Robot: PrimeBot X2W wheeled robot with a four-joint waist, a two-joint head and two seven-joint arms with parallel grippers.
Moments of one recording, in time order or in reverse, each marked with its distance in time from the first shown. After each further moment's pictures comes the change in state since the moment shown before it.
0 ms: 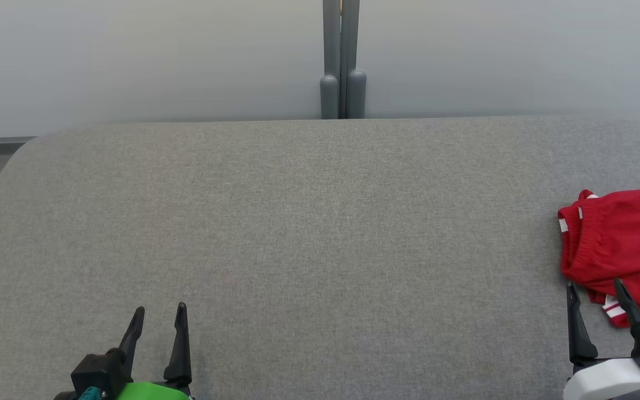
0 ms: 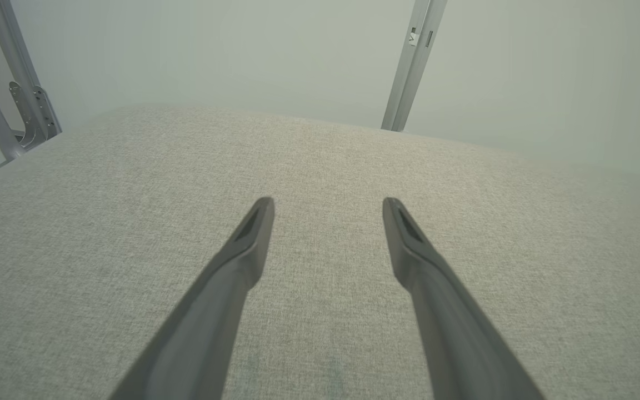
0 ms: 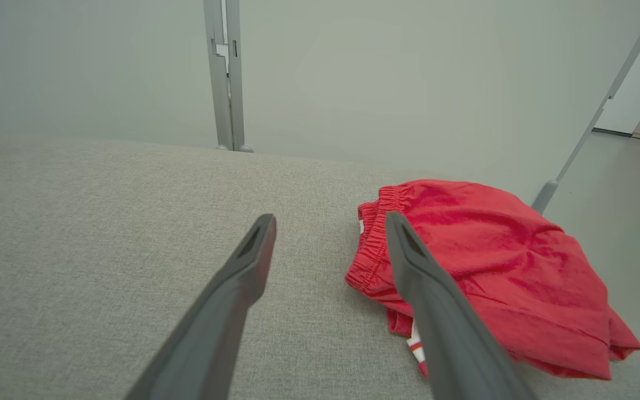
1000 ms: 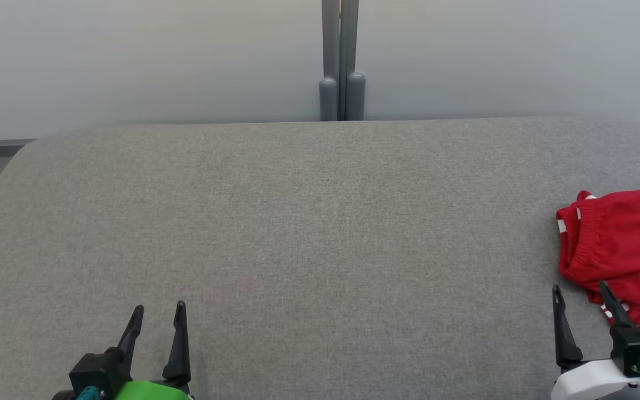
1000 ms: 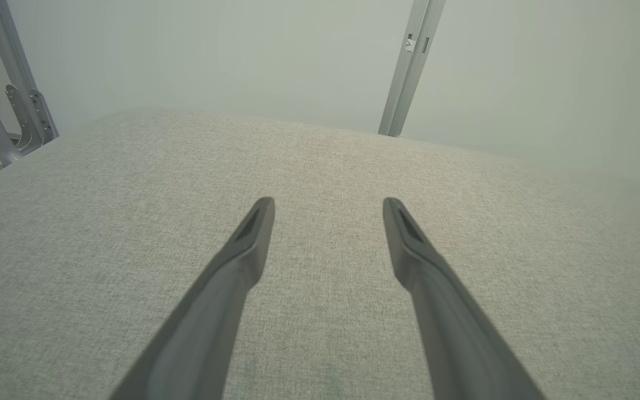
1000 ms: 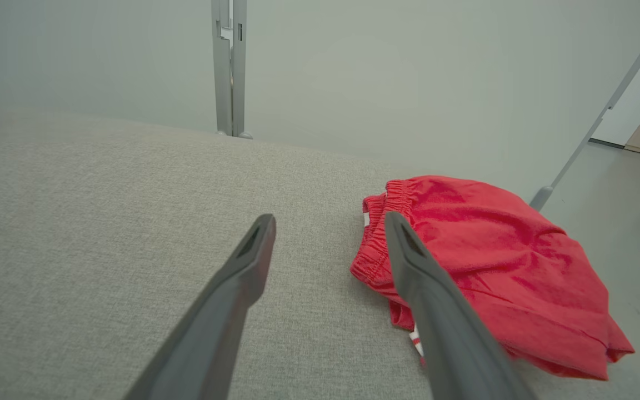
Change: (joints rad) left arm -0.002 -0.002 0.004 -0.002 -0.003 -0.002 -0.002; right arm -0.002 0.029 0.000 0.029 -0.092 0.000 0.000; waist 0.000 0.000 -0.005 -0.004
